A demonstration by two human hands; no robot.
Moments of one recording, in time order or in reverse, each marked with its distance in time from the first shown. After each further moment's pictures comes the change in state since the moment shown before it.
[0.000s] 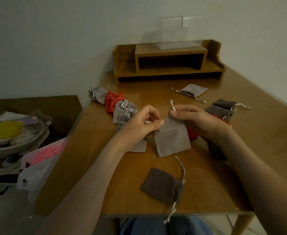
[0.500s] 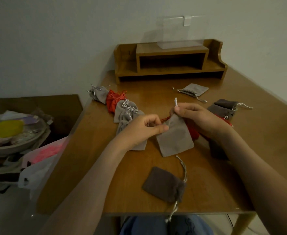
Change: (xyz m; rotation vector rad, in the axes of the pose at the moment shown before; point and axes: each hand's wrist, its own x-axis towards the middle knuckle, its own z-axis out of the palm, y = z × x) left_hand 0.003 -0.009 -0.003 0.241 -0.058 -0.066; right_hand 0.000 -0.002 0.003 -0.060 0.069 -0.052
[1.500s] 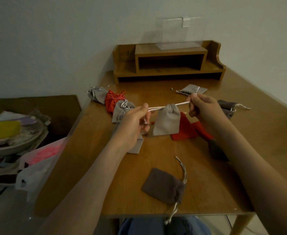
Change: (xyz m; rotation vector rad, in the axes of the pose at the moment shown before) left_hand -0.001 0.016 -0.001 -0.604 0.309 -0.126; right_hand 0.005 0.011 -0.014 0.100 0.618 0.028
